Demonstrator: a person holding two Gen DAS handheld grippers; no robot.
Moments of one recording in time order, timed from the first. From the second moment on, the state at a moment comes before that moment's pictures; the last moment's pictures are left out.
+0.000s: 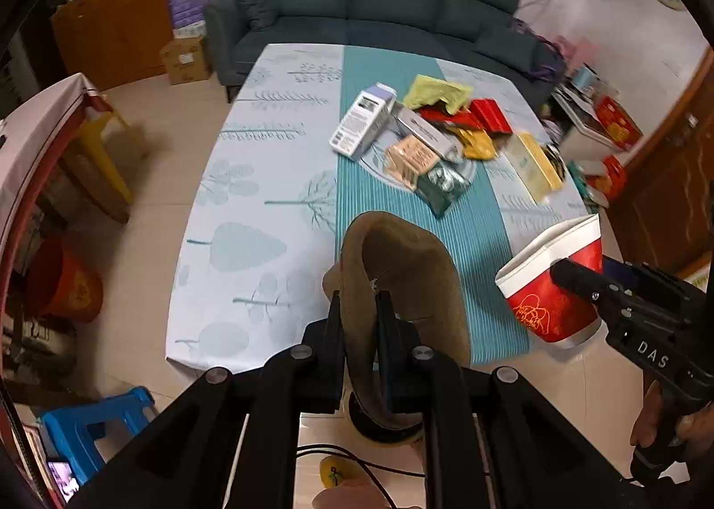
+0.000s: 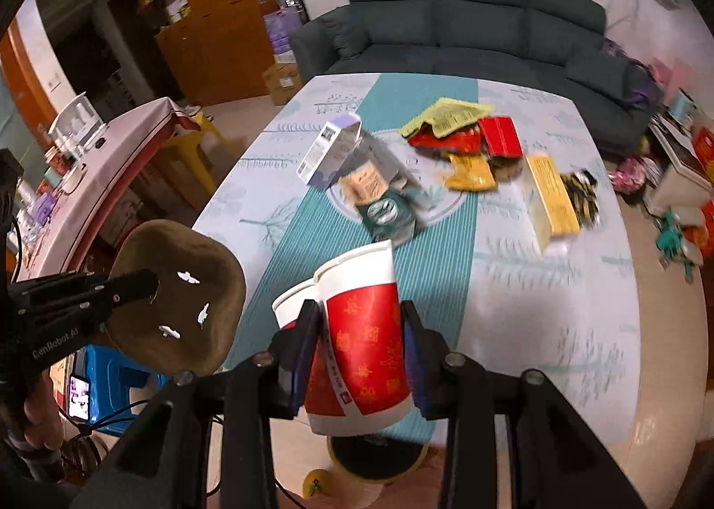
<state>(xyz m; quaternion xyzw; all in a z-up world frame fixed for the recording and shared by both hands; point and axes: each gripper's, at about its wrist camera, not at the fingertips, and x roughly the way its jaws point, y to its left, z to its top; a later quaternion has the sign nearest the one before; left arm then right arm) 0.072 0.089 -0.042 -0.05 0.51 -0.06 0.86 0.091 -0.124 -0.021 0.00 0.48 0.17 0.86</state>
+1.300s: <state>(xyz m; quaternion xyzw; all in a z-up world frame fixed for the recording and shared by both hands) 0.006 0.003 -0.385 -0.04 0.64 -0.04 0.76 -0.028 -0.163 -0.361 0.12 0.61 -0.02 0.78</state>
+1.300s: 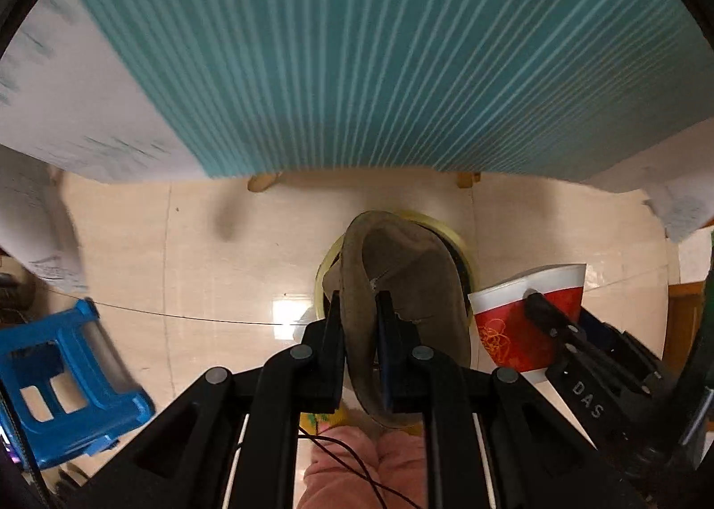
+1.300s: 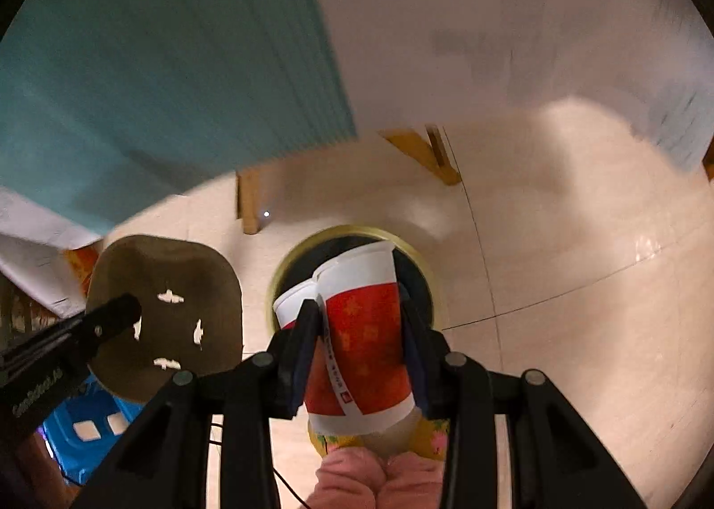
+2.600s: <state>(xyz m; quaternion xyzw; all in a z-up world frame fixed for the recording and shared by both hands) 0.000 0.021 -0.388 -0.08 0.62 0.01 0.78 -0.004 -0.159 -0.414 0.11 0.63 0.02 0.77</state>
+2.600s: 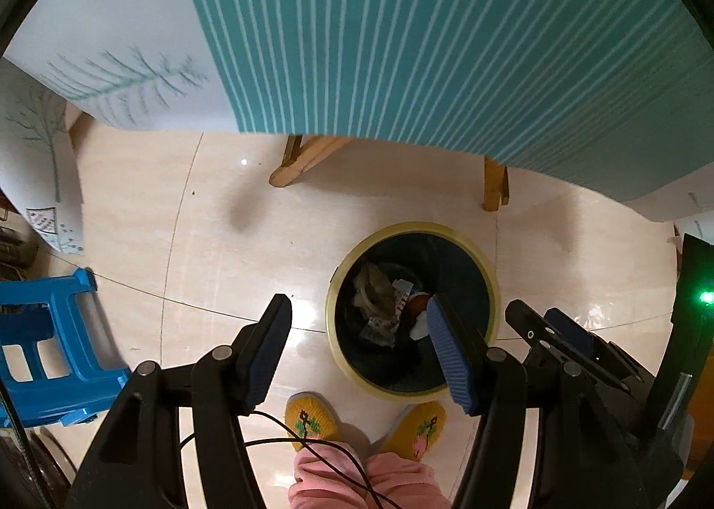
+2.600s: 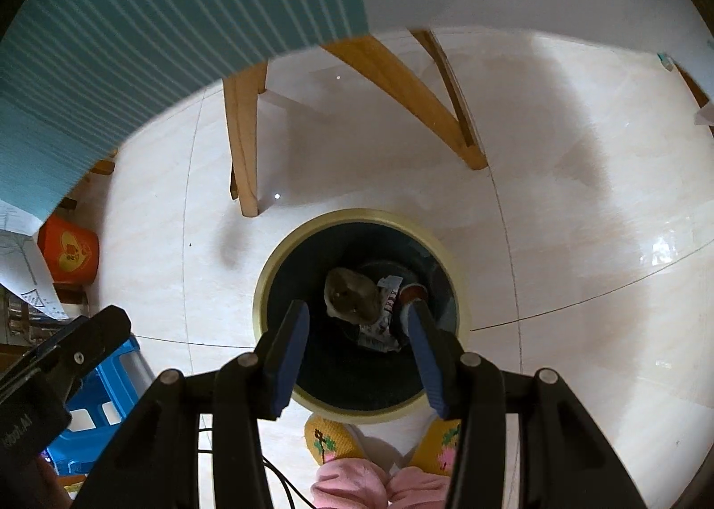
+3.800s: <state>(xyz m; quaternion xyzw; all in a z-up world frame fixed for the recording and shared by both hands) -0.023 0.040 -0.013 -0.05 0.49 -0.09 0.87 -0.052 -0.179 -0.050 0.13 0.46 0.00 0.88</state>
